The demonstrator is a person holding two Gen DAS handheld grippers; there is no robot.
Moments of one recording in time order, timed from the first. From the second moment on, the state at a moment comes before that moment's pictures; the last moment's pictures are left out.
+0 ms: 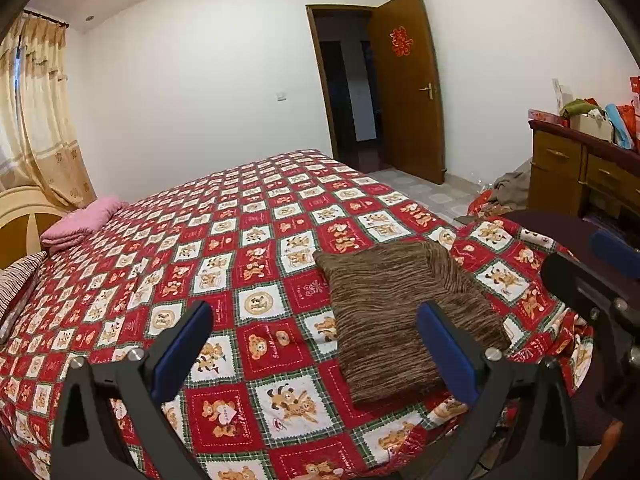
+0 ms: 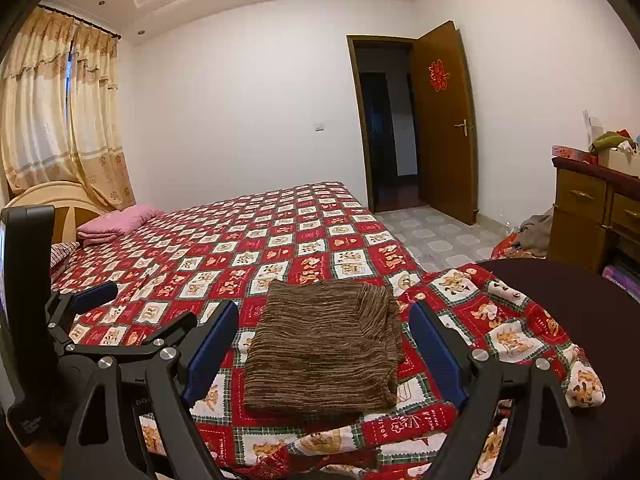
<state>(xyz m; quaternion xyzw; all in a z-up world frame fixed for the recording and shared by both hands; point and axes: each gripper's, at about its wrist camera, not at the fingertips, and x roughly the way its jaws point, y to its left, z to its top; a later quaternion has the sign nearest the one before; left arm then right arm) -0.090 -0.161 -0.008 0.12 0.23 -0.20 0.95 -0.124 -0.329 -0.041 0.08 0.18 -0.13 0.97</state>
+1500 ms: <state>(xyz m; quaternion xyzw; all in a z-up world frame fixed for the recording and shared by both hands) -0.088 -0.158 -0.009 0.12 0.23 -0.19 0.95 -0.124 -0.332 -0.043 0.09 0.18 -0.13 0.97</state>
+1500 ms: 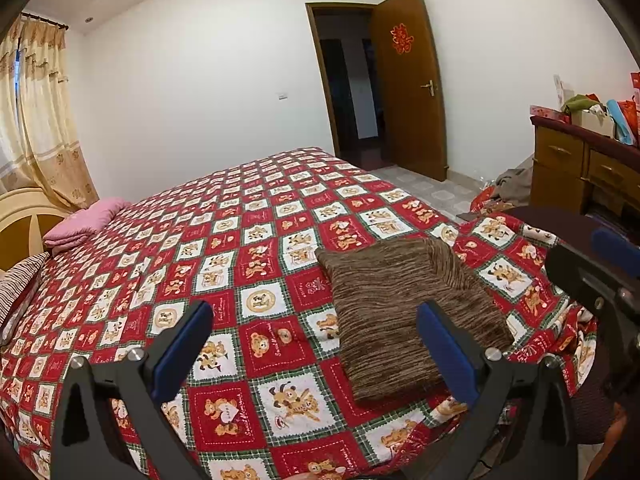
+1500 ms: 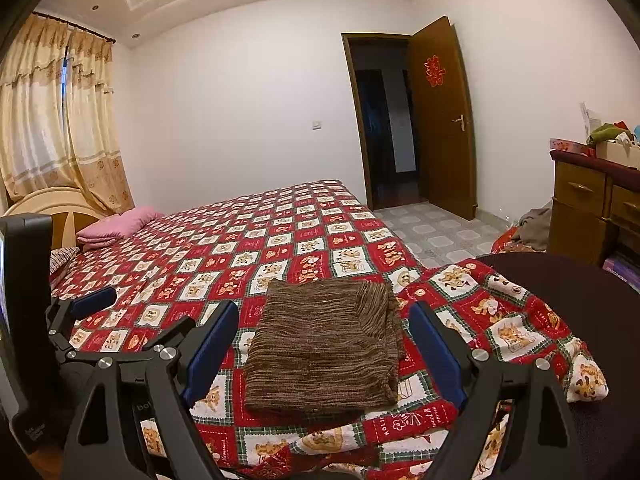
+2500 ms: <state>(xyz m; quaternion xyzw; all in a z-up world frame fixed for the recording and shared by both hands) -0.087 -0.162 -0.010 0.12 0.23 -0.19 0.95 -0.124 -0.332 -0.046 0.09 0.19 -0.13 0.97</state>
